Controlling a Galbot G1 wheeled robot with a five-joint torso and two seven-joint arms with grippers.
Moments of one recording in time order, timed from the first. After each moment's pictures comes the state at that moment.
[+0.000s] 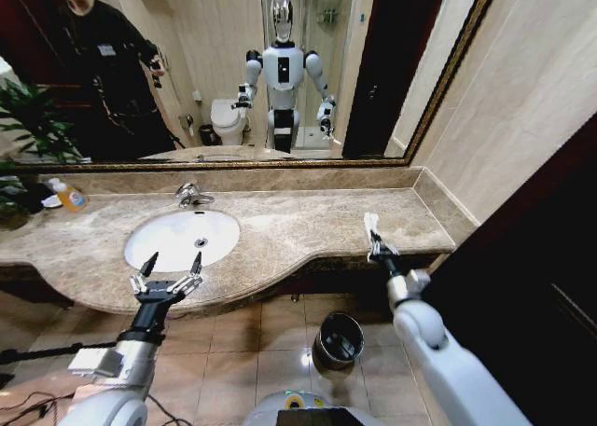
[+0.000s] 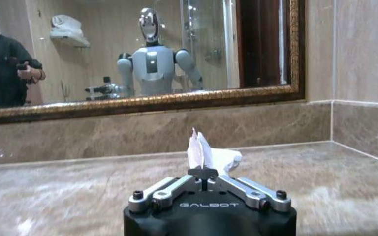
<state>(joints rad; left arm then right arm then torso) 1.84 -1.36 -0.82 -2.47 -0.37 0.04 0.05 -1.42 1.12 0.44 1.99 0.45 0.06 0.21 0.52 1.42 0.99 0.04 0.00</state>
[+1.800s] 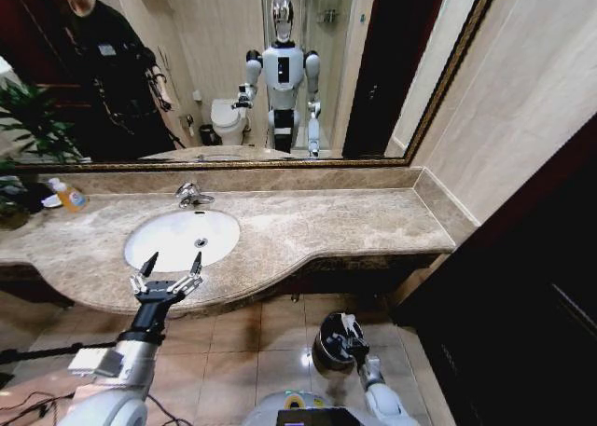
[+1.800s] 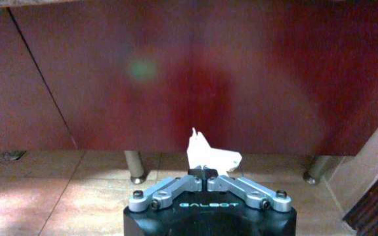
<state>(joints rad) 1.84 -1.36 -0.82 -2.47 -0.37 0.04 0.05 -1.26 1.44 0.41 0.98 0.15 0.29 0.00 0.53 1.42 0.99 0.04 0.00</state>
